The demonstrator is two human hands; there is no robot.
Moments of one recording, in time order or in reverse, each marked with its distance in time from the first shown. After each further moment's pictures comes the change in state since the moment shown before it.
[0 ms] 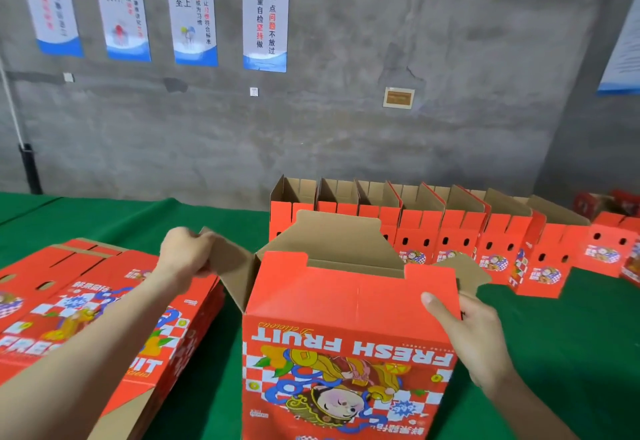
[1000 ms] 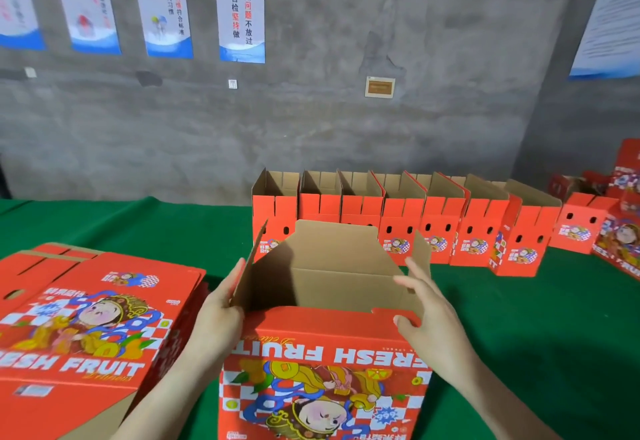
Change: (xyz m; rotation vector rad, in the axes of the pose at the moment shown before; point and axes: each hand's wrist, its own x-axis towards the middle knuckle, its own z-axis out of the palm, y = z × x) left_hand -0.105 -0.034 0.045 -0.304 -0.387 0.121; right_hand -0.008 0.011 0.008 -0.301 -0.181 -0.238
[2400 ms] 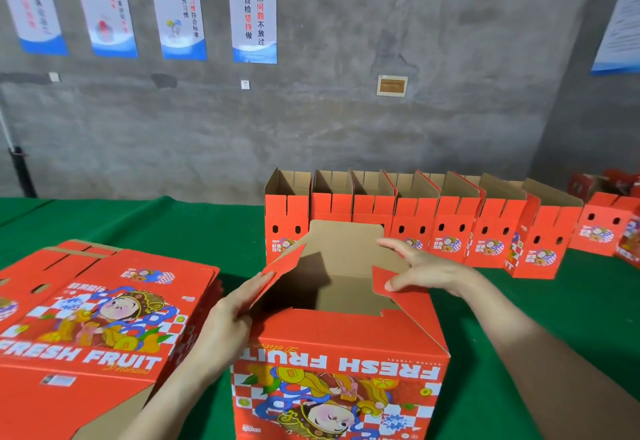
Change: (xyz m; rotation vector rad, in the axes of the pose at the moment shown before) left_hand -0.008 -0.008 -0.017 0.262 -0.145 0.198; right_hand 0.108 0.008 -0.013 0.090 -0.646 0.230
